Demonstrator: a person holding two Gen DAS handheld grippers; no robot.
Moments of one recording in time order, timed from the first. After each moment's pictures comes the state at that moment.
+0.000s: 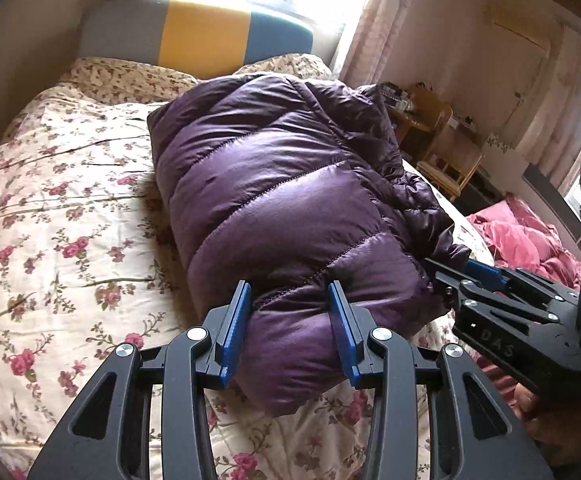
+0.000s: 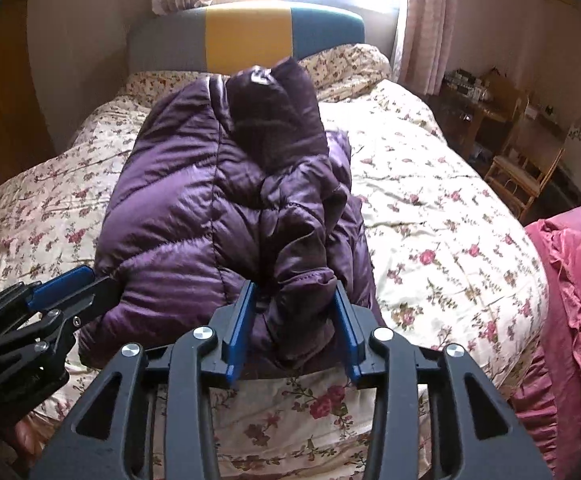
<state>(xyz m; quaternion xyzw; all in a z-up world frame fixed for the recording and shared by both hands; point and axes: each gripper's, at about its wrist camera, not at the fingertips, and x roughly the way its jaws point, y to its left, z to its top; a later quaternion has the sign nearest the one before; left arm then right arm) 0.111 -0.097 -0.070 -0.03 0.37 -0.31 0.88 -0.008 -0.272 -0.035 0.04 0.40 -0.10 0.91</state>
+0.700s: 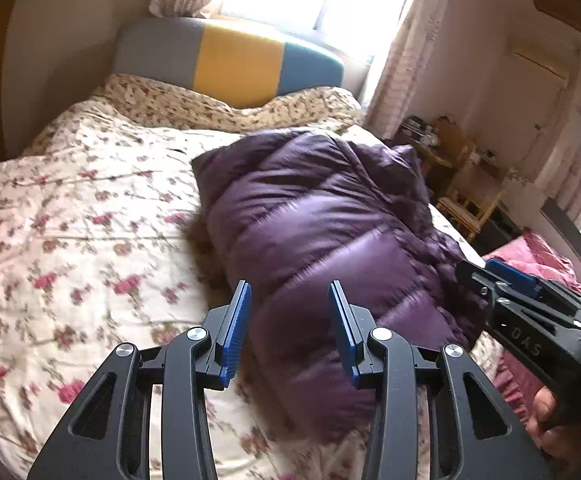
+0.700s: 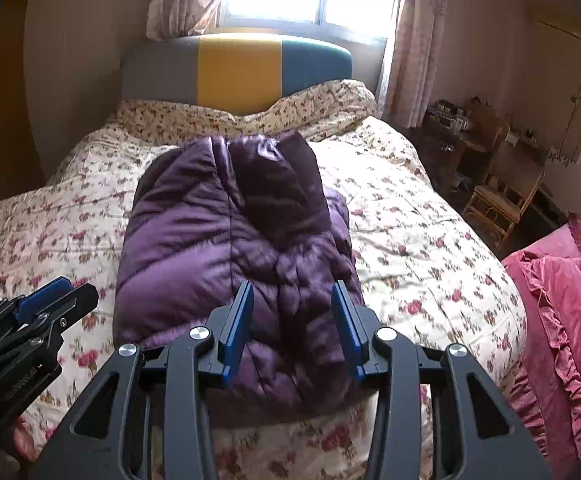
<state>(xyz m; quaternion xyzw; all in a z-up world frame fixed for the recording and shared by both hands) 0.134 -0.068 -0.040 -0.06 0.34 -0.25 0.90 0.017 -0.246 0.002 0.02 0.35 -0.13 0.93</state>
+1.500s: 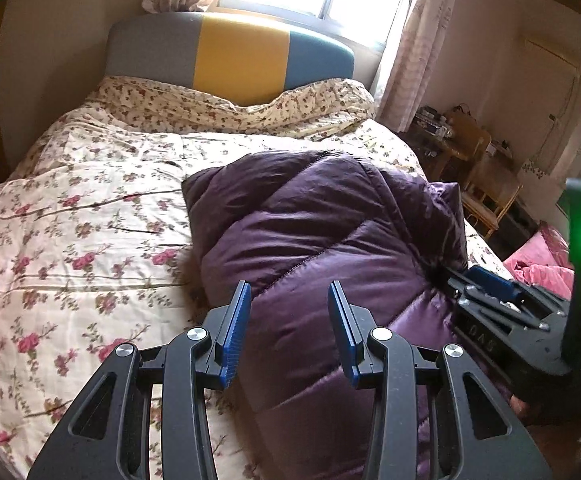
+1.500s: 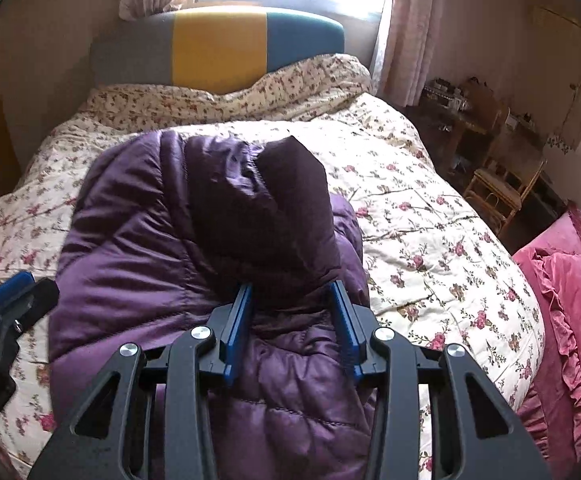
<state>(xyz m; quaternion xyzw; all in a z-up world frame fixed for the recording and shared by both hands) 0.207 -0.102 -0.043 -0.03 0.35 -0.24 0.90 0.105 -0.288 -0.037 0.03 0.40 -0.15 0.91</state>
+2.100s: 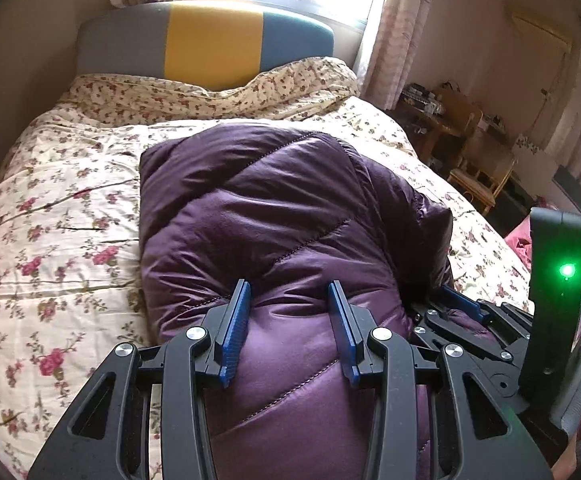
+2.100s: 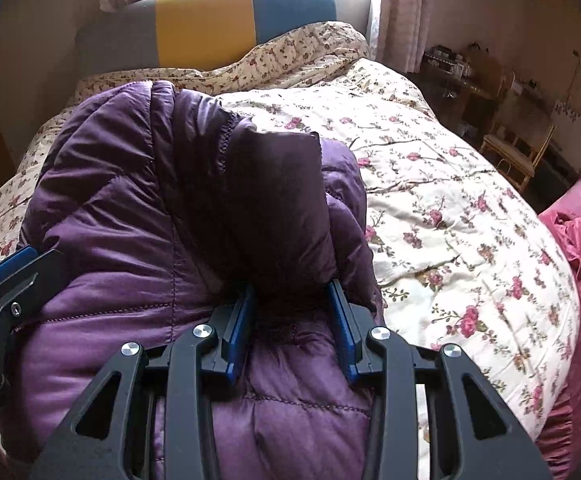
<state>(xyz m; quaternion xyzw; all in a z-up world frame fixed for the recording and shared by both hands) 0.218 -0.158 -0.075 0.00 0.36 -0.27 0.89 0.114 -0.324 -0.095 0.07 0.42 -0.14 0.90</state>
